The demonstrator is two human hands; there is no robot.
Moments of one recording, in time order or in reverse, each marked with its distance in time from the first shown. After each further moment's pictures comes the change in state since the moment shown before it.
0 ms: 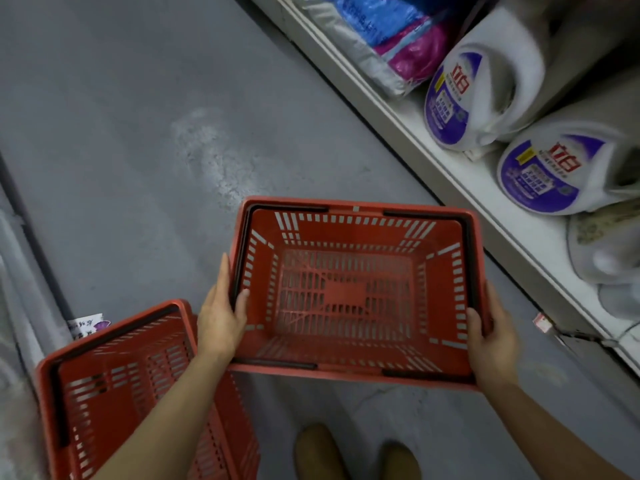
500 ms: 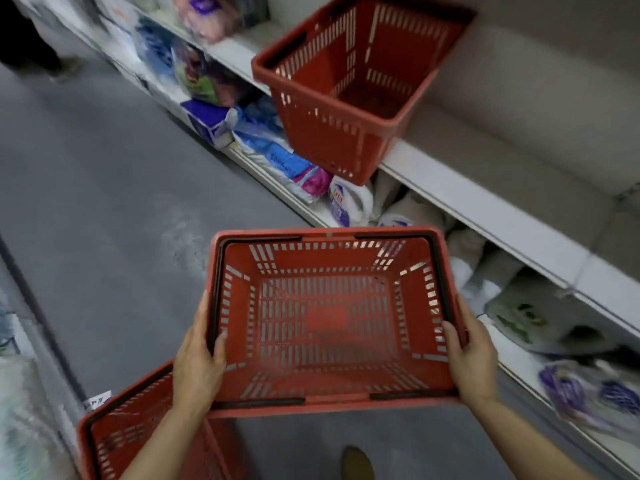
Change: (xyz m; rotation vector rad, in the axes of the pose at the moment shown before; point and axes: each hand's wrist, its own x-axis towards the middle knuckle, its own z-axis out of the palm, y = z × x) left_hand -0.125 0.215 -0.182 -0.064 0.052 0.241; right_hand -0.076 -0.122 -0.270 0.125 0.190 -0.095
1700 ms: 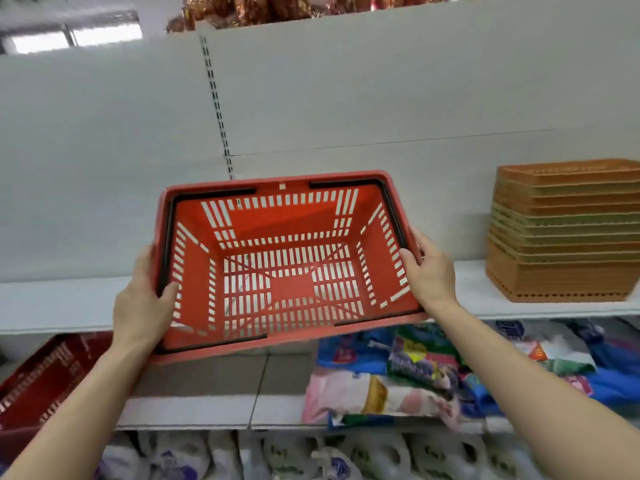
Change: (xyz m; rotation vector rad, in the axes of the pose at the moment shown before) left_hand -0.236 0.708 -0.124 -0.222 0.067 0.717; right_hand -0.098 -0.076 -0.748 -0.018 0.861 -0.169
